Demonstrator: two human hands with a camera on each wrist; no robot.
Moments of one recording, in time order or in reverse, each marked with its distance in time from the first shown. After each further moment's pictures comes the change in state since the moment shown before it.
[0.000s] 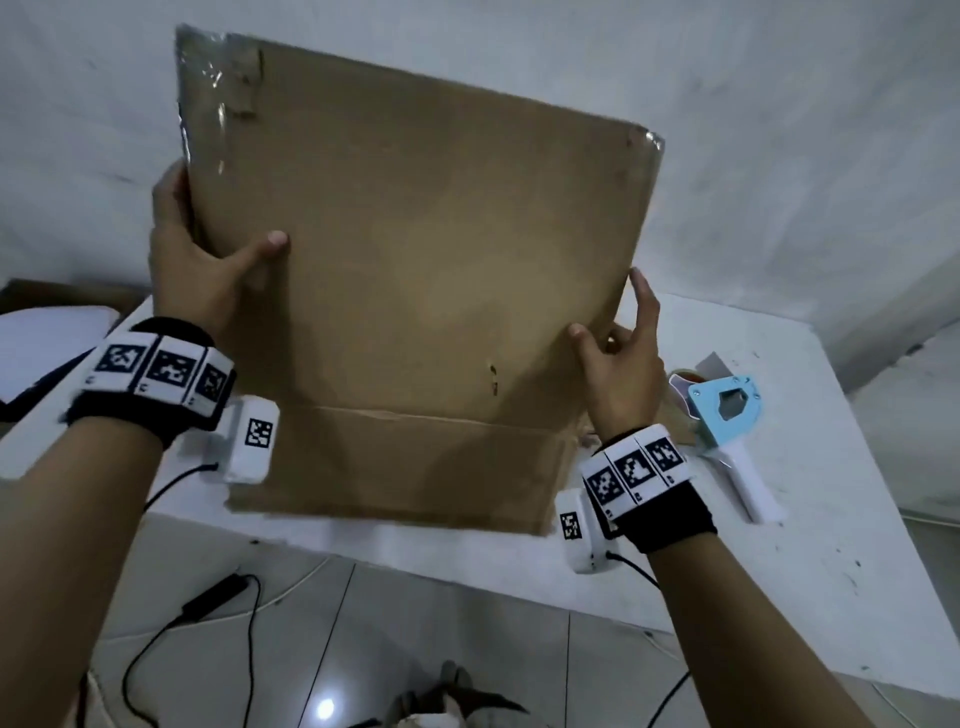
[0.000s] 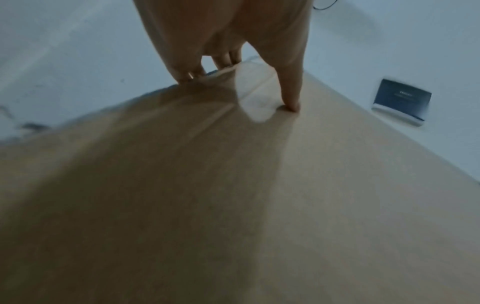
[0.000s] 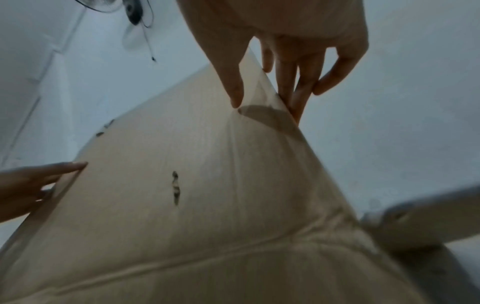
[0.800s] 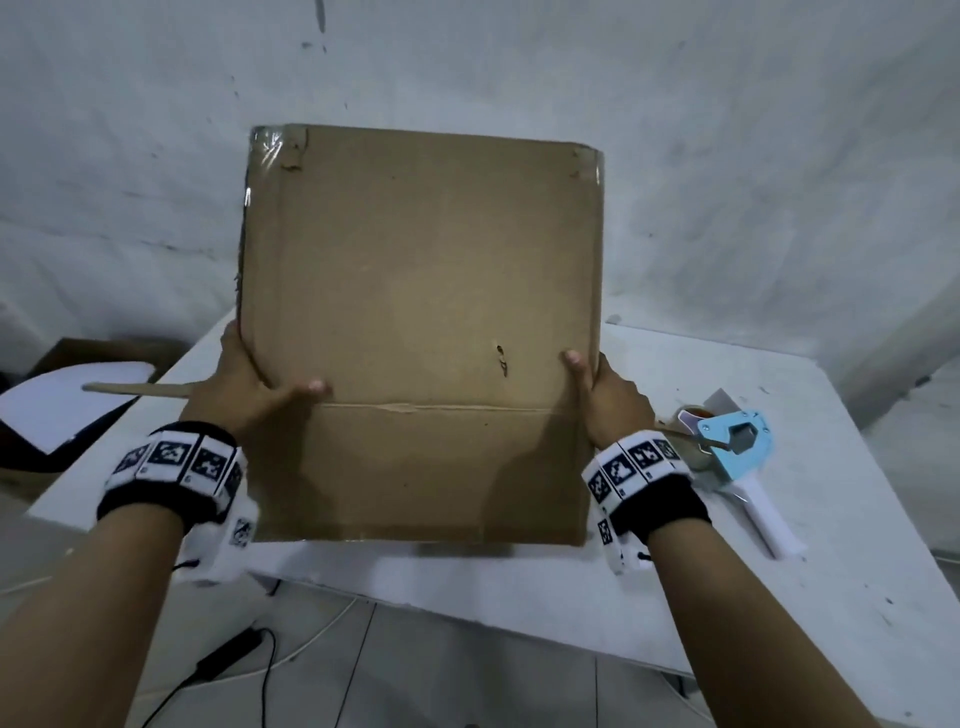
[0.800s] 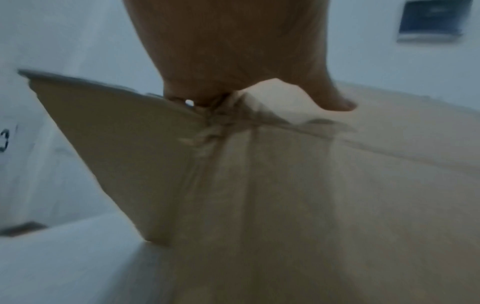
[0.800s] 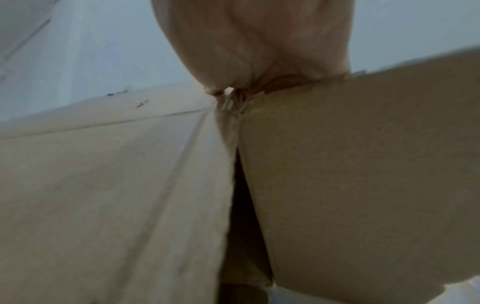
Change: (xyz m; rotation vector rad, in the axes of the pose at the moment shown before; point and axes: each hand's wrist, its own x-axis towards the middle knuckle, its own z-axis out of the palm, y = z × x) left_hand -0.038 -0.018 -0.028 0.491 -0.356 -0.319; right_hand 0.014 -0.003 0.004 -0.535 -0.328 0.063
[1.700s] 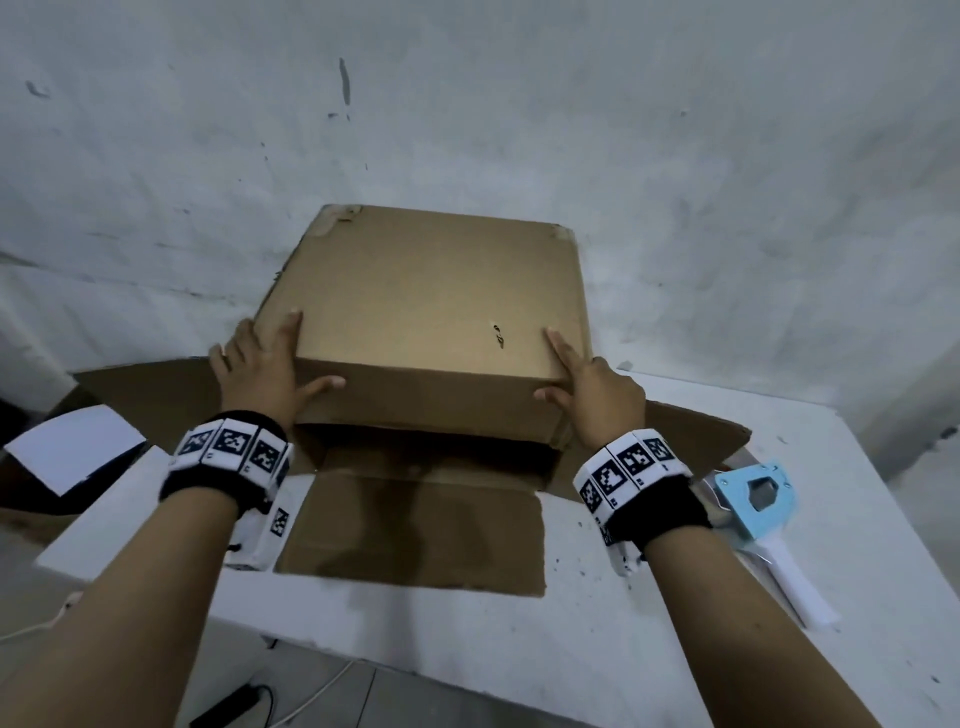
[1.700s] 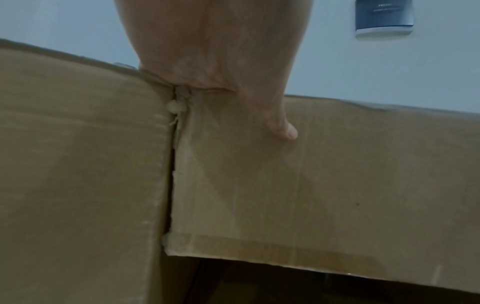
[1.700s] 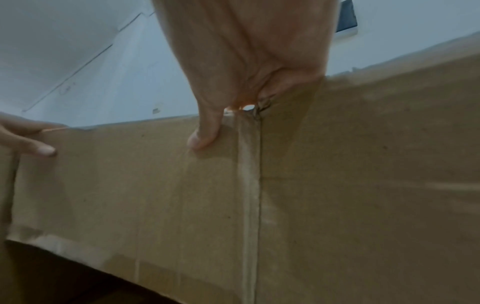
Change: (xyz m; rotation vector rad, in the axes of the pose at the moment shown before) left_hand 0.043 0.038 -0.009 0.450 0.223 0.159; right_hand 0.028 -0.054 -0.022 -0.436 0.045 -0.301
